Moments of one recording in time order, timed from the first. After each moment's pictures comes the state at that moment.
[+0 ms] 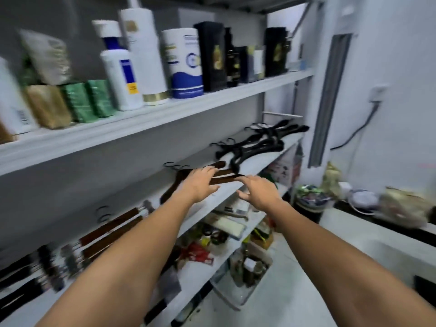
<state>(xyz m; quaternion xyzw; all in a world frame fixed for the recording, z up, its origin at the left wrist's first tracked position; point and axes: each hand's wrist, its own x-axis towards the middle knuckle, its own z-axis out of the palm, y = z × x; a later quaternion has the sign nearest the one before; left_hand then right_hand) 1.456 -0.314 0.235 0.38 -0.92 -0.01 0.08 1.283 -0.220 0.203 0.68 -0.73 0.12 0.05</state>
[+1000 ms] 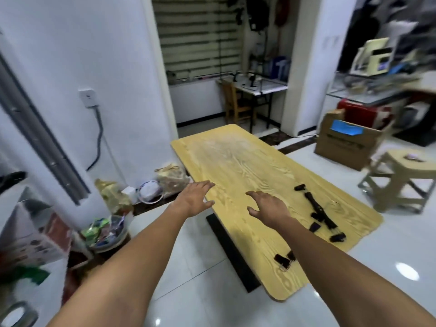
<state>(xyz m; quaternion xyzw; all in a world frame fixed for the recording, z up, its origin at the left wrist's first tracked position) 0.867 -0.074 0.154 -0.23 -0.97 -0.04 -0.03 0.919 0.162 0.125 0.08 -0.99 0.08 0.00</state>
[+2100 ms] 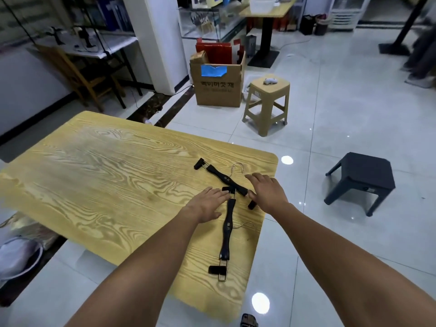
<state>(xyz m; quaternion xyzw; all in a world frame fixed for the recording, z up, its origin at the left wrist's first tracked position) 0.781 0.256 0.016 -0.63 -0.75 0.14 -0.14 0.923 0.401 0.025 -0.27 -0.96 0.08 -0.02</state>
